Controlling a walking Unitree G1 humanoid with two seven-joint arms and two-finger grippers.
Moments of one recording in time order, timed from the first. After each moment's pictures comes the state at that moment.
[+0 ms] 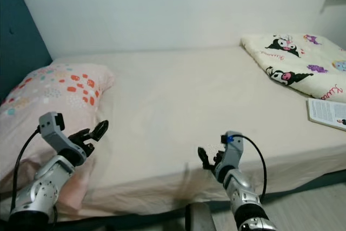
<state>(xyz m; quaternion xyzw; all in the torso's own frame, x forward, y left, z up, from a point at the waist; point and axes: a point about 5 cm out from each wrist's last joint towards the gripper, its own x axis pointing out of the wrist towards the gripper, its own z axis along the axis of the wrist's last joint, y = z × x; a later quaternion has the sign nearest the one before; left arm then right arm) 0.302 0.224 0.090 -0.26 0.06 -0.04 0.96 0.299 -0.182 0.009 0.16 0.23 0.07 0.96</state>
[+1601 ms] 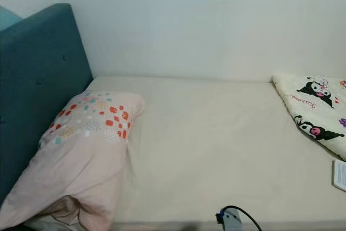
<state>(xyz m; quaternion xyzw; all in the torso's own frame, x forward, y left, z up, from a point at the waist) 0.135 0.247 -0.092 -0.09 0.48 0.21 0.85 0.160 -0.190 -0.094 0.03 0.52 0.02 0.86</state>
